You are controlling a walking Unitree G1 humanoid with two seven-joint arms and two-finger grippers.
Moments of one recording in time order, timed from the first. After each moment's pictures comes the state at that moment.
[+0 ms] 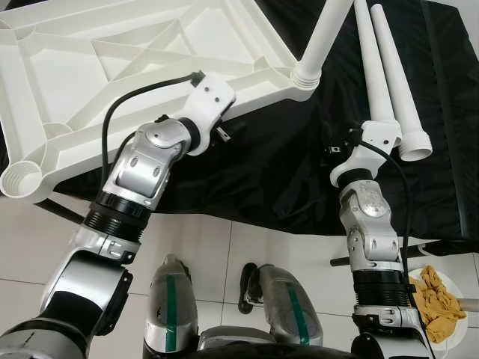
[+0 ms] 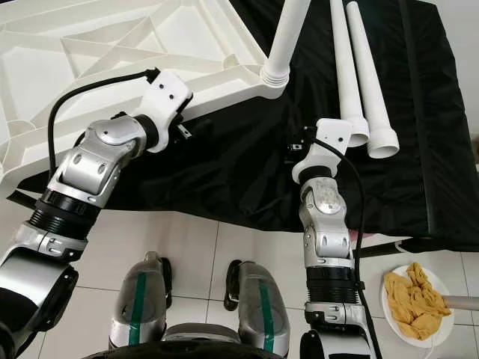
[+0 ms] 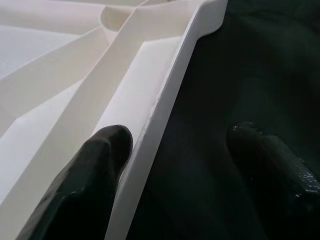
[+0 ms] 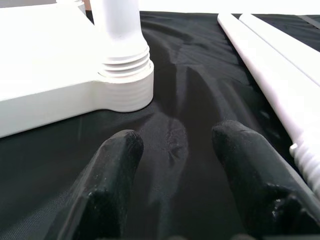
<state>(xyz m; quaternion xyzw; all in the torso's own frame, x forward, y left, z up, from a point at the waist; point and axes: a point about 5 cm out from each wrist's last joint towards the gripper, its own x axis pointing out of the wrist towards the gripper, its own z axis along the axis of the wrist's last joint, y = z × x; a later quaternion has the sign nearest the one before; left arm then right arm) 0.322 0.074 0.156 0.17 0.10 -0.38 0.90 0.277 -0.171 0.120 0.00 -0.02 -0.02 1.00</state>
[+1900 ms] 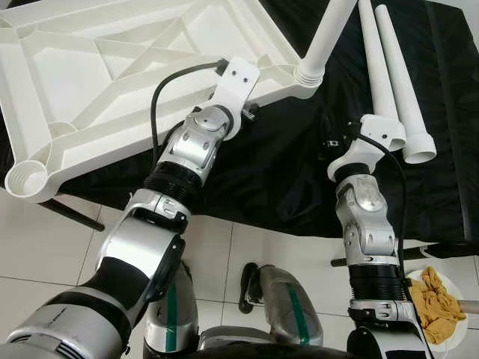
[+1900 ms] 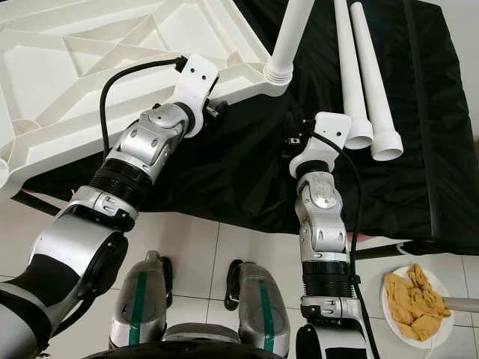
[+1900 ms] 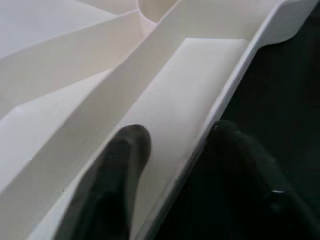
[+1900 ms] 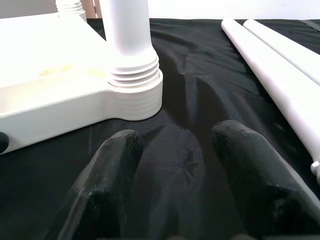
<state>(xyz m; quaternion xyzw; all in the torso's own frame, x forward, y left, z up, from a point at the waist) 0.361 0.031 0.144 0.13 0.14 -0.26 0.95 0.282 -0.166 0.126 0.01 -0.03 -0.02 1.00</state>
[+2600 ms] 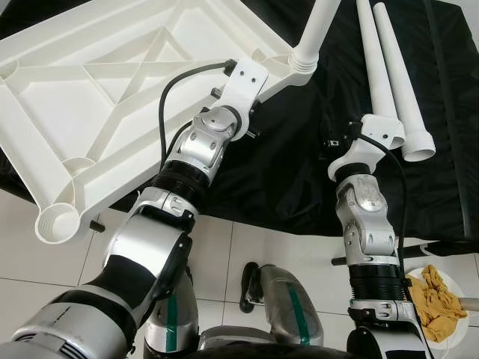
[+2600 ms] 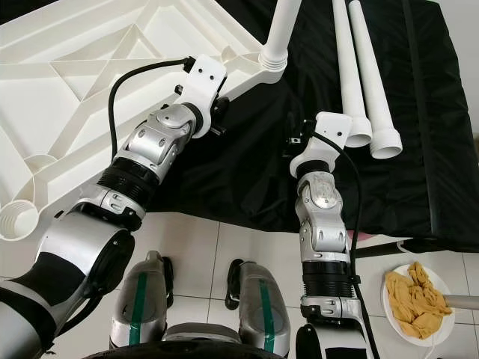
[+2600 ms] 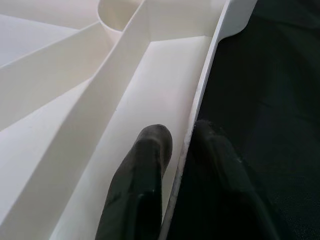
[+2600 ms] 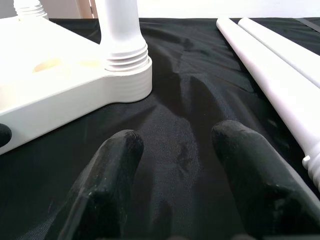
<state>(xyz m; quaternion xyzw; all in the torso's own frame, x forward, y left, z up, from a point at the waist) 0.363 0.026 0.146 0.12 0.14 -0.26 0.95 0.282 -0.167 0.126 0.01 -0.03 -0.03 1.00</state>
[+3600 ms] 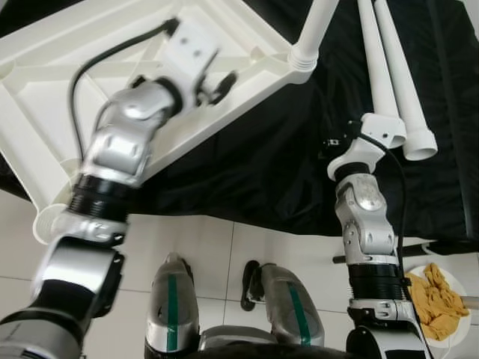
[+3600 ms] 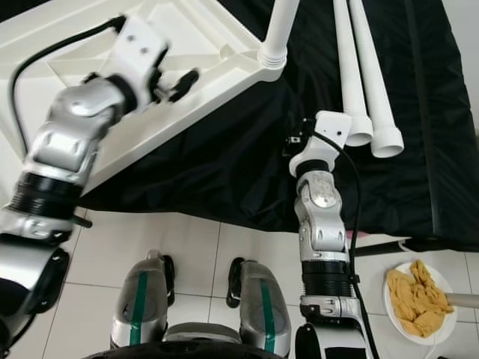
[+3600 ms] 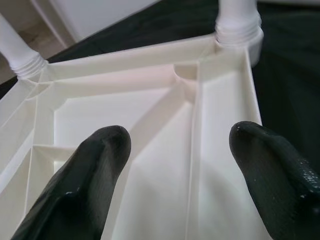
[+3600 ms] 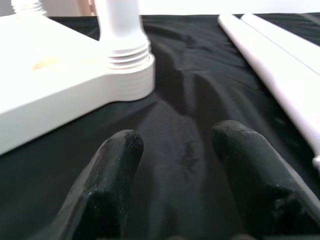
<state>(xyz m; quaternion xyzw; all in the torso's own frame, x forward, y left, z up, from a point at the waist) 0.329 0.121 0.199 0.24 0.01 -0.36 0.90 0.284 -0.164 0.127 0.01 -0.03 -0.03 1.00</state>
